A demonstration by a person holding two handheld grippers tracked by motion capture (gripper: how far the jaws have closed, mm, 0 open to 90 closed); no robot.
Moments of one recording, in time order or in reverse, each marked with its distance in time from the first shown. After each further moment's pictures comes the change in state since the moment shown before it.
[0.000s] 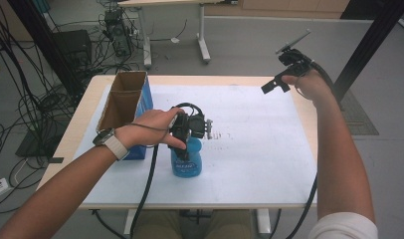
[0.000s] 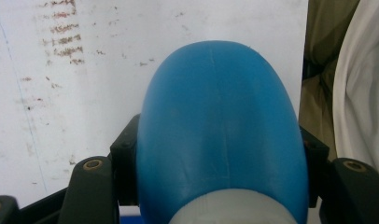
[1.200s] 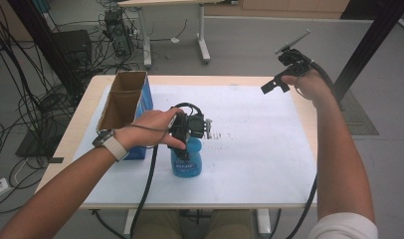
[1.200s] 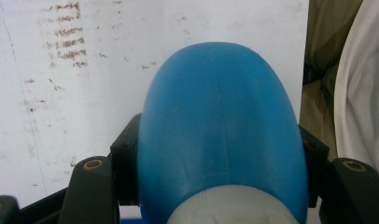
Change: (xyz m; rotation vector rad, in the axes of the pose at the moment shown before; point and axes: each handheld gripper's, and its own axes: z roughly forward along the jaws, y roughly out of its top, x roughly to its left) left arm -0.002 -0.005 -0.001 -0.022 0.008 -0.009; right arm 0.001 0.000 0.000 -0.002 0.001 -0.005
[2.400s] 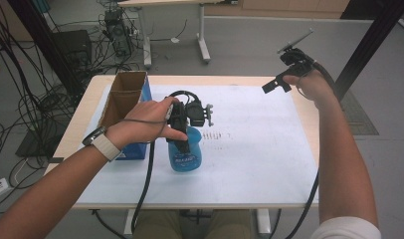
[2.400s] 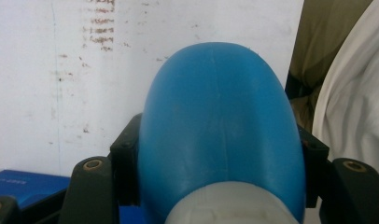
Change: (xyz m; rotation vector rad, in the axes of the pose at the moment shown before) left arm -0.018 0.002 -0.052 -0.004 0.045 -0.161; right arm 0.003 -0.005 -0.007 -0.018 -0.005 -0.001
